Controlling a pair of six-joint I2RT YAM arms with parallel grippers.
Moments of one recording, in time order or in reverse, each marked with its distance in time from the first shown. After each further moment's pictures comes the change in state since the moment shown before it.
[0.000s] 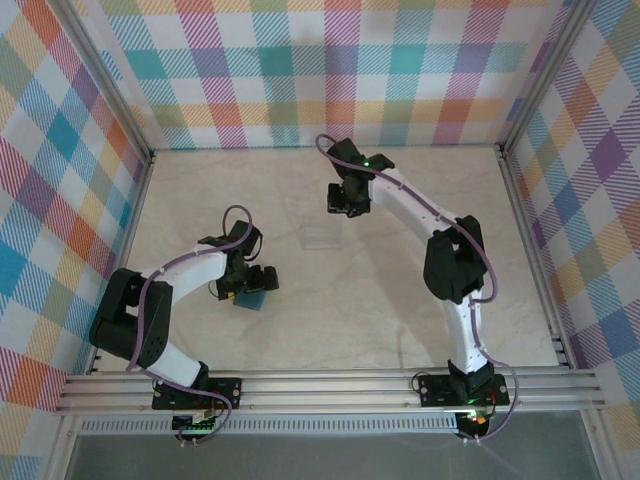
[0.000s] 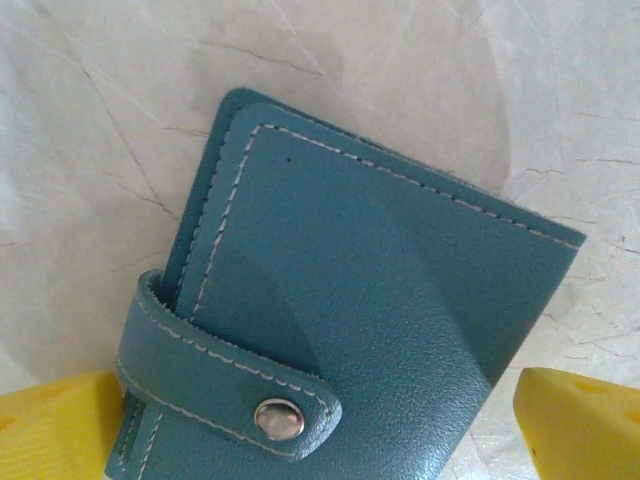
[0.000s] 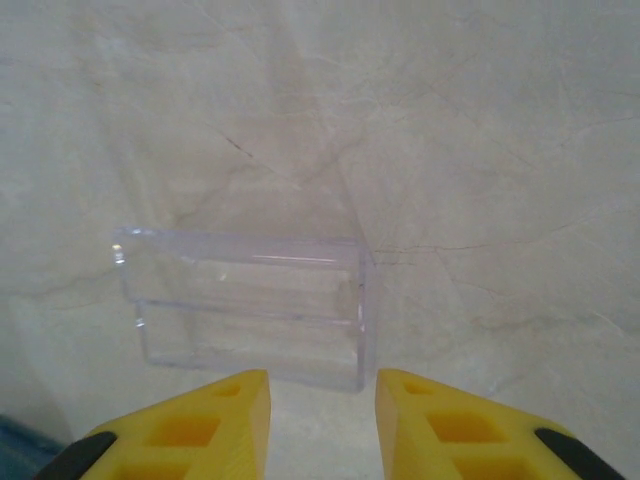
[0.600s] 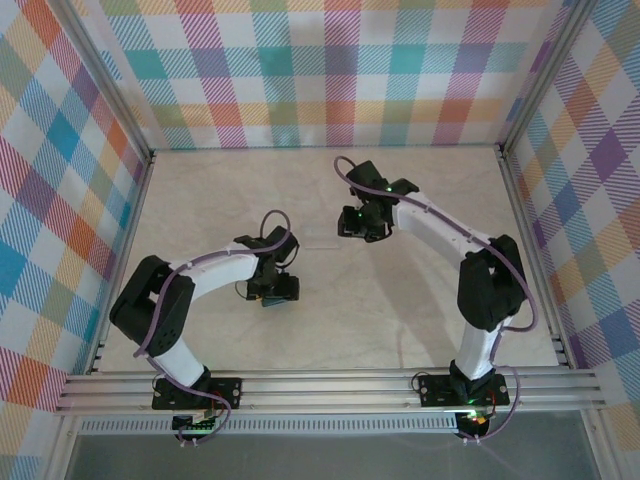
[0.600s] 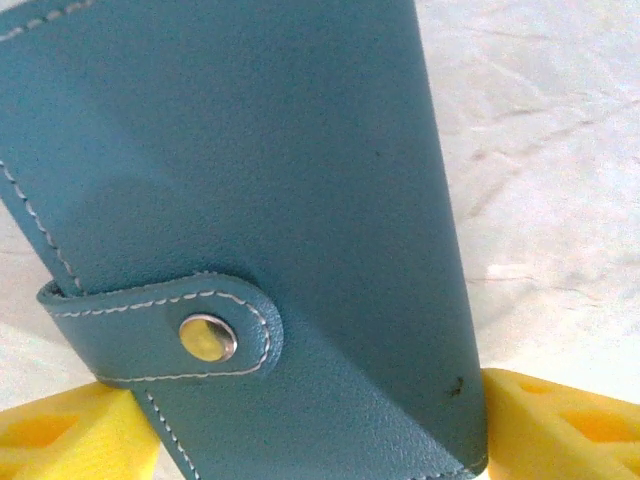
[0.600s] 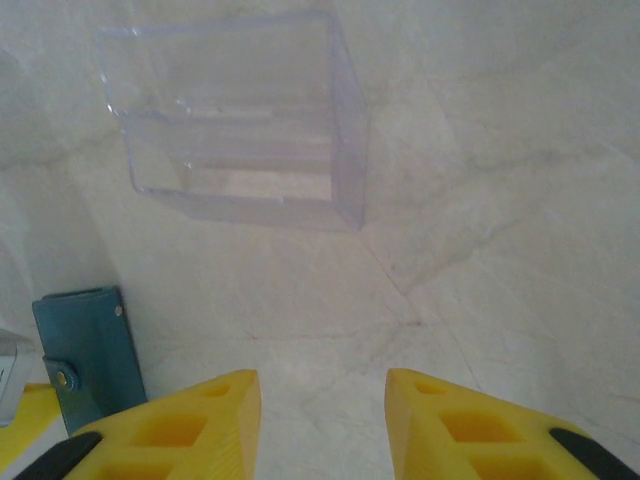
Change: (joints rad) left arm -0.256 0.114 0.120 -0.063 -0.037 -0.056; right arm -0.002 -0.307 -0.460 0.148 -0.120 0.019
